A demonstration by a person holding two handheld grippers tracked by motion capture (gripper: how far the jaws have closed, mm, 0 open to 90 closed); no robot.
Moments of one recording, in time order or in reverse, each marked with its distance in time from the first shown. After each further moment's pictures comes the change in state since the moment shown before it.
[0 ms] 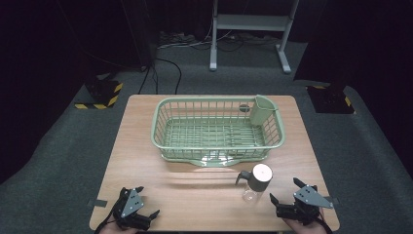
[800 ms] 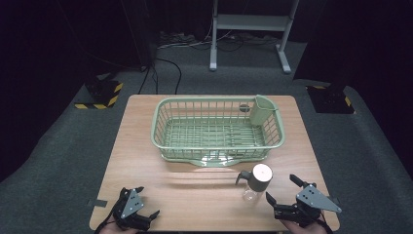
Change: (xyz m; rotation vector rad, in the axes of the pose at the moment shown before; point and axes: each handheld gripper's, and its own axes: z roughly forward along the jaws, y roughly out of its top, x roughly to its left) left arm -0.001 -0.001 -0.001 -0.001 -0.008 0.022; right arm 0.018 0.039 -0.025 -0.140 0.083 0.035
